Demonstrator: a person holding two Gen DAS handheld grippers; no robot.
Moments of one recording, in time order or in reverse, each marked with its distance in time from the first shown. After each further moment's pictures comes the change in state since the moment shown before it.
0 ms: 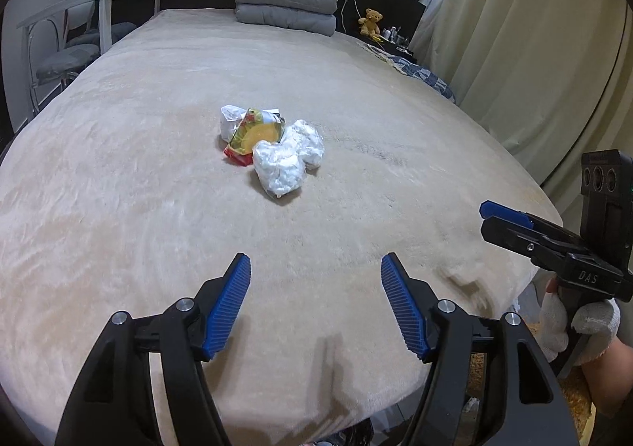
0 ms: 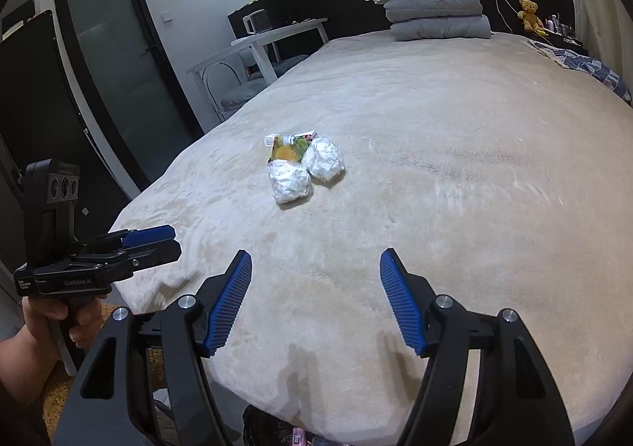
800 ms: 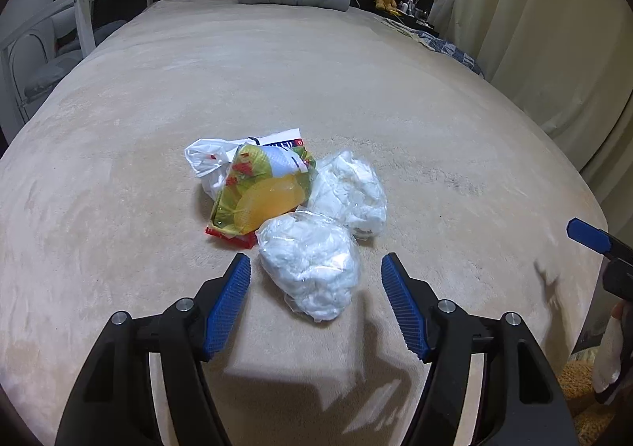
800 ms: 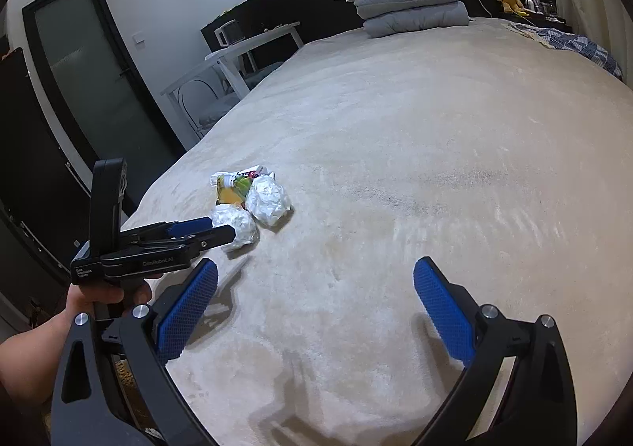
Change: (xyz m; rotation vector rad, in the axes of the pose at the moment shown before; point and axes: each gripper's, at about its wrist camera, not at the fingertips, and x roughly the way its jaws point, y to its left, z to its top) left arm 0.121 0.030 0.070 0.043 0.089 0.088; right arm 0.029 -0.060 0.037 0.090 -0.002 -0.021
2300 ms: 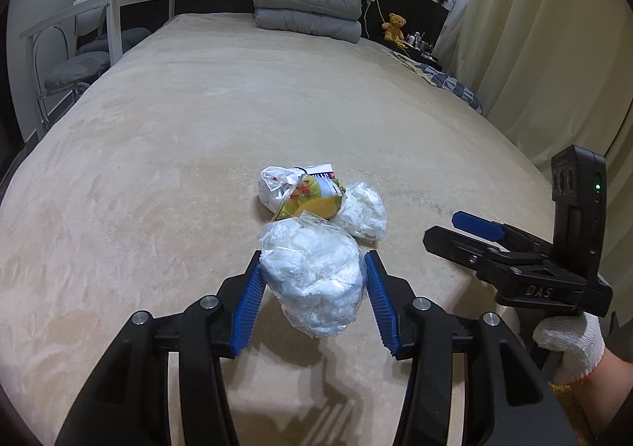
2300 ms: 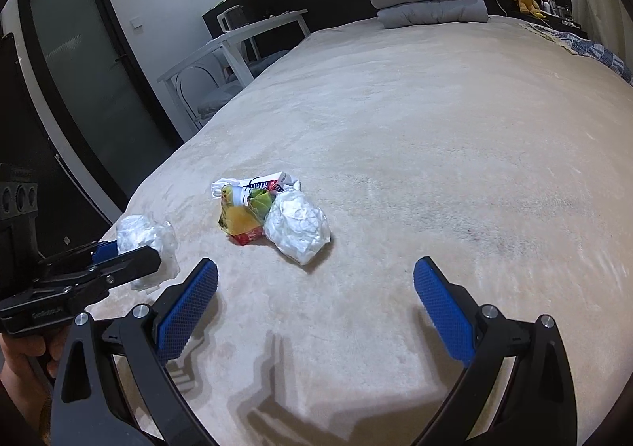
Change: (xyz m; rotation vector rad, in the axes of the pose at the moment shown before) left arm -0.082 0.029 -0.011 -0.063 -0.103 -0.013; right arm 0.100 0.044 0.027 -0.028 0.036 -0.014
